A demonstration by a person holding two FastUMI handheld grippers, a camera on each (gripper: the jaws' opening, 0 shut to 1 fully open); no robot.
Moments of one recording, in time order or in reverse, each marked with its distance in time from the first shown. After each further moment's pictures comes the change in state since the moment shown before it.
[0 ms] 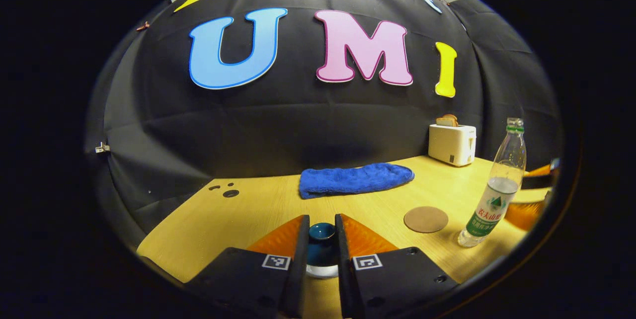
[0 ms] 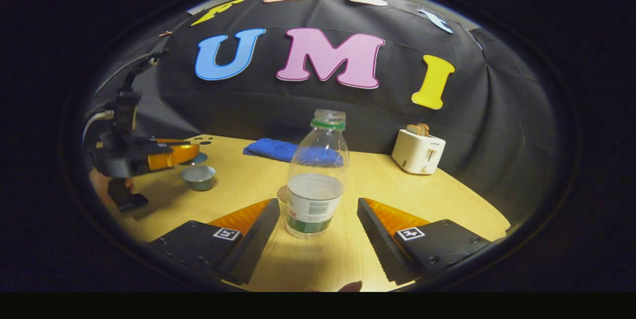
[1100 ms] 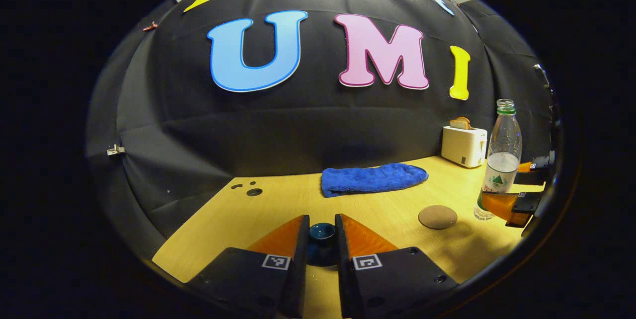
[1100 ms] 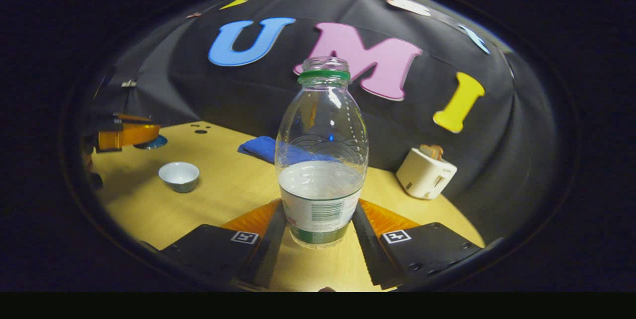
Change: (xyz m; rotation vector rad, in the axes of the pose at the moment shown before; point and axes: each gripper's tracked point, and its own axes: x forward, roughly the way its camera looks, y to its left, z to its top) left arm -0.033 0.048 0.011 -0.006 0.022 0.093; right arm 0.057 0.009 0.050 -0.267 -0.016 0.008
